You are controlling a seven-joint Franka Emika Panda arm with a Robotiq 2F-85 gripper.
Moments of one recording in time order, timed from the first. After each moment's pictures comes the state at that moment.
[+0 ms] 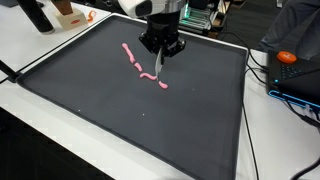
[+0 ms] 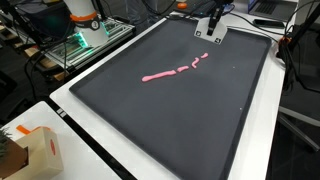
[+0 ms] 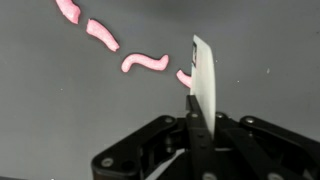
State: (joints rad) arm 0.18 0.45 0.12 -1.73 -0.10 2.09 0.17
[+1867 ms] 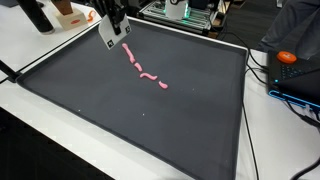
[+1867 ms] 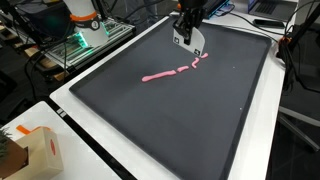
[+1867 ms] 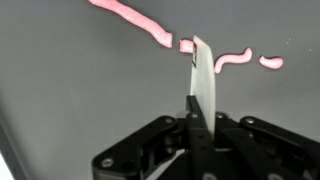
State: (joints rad) arm -0.03 0.23 0.01 -1.95 0.07 2.16 0.07
